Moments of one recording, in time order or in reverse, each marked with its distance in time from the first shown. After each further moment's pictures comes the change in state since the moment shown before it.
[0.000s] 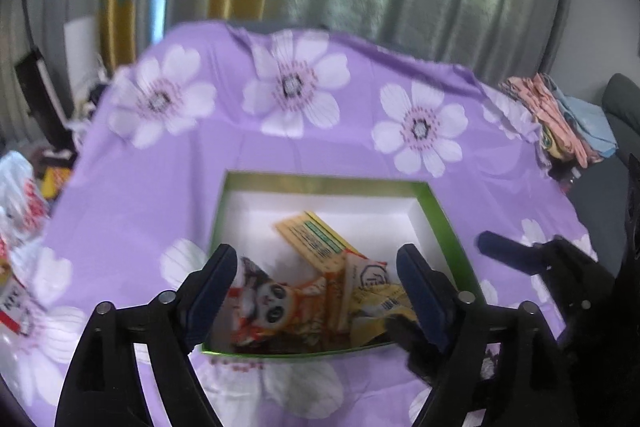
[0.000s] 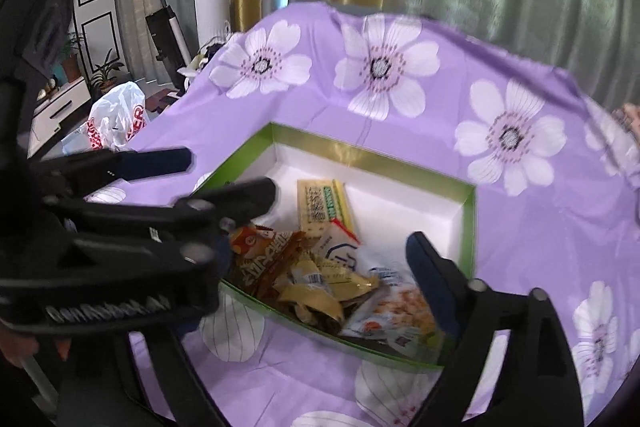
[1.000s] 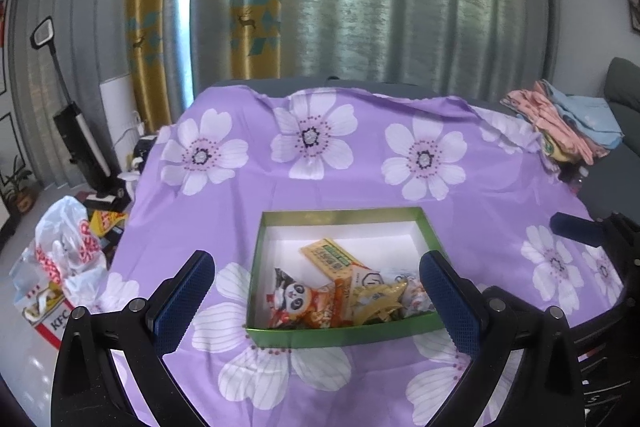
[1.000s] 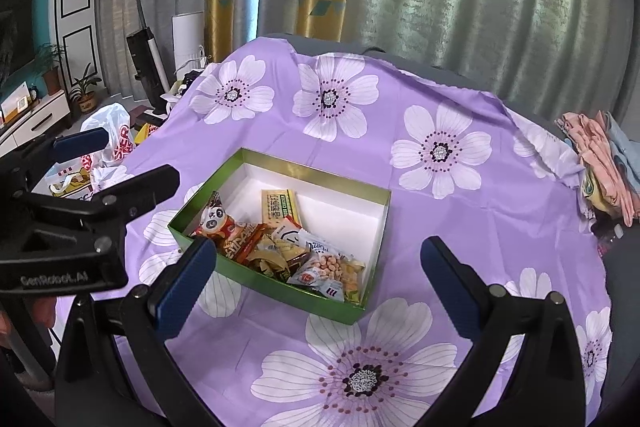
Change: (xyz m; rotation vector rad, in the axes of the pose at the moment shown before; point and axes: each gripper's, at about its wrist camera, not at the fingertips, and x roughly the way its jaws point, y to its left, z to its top) left arm -0.082 -0.037 -0.003 0.078 -0.125 0.142; right arm -0.099 -0.019 -0.001 0.022 -0.028 -0.116
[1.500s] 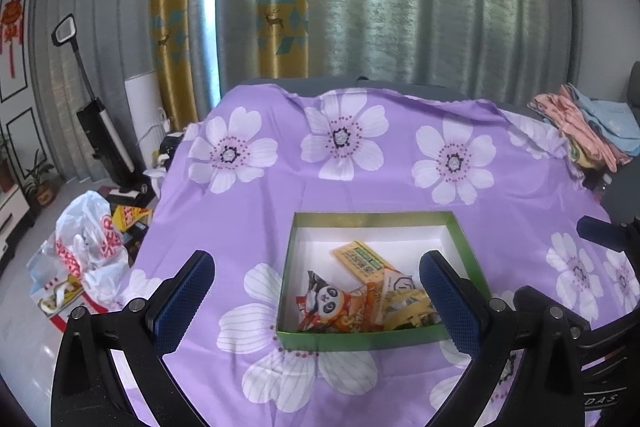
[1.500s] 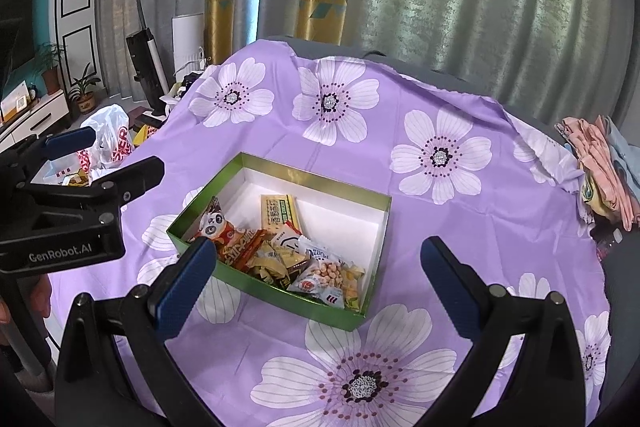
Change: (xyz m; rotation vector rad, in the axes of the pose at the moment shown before) left arm 0.003 0.015 0.000 -0.023 -0.003 0.086; right arm 0.002 0.003 0.003 0.001 -0.010 0.000
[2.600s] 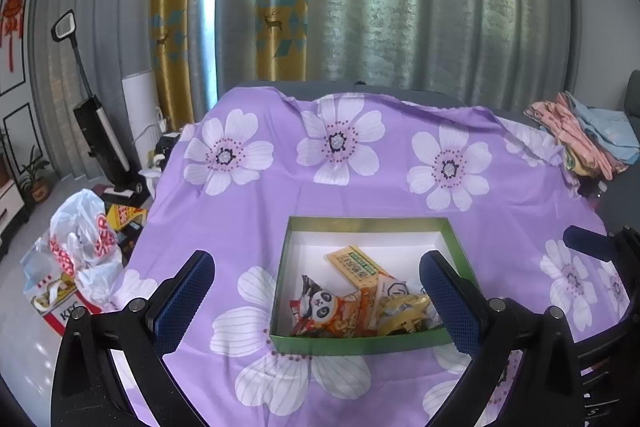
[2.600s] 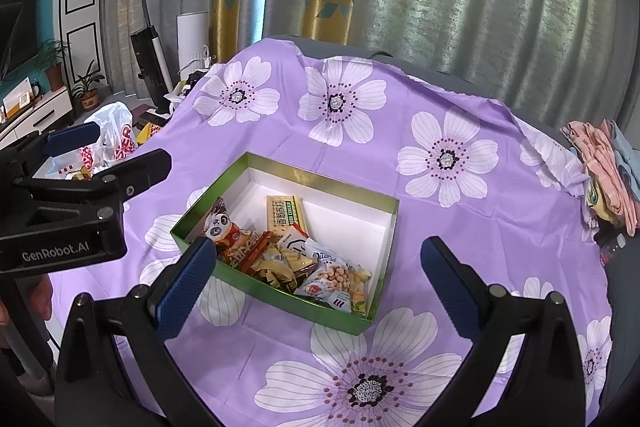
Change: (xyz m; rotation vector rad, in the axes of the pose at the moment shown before) left arm 0.001 0.000 0.005 -0.012 -0.007 -0.021; right arm 0.006 0.009 0.002 -0.009 0.003 0.007
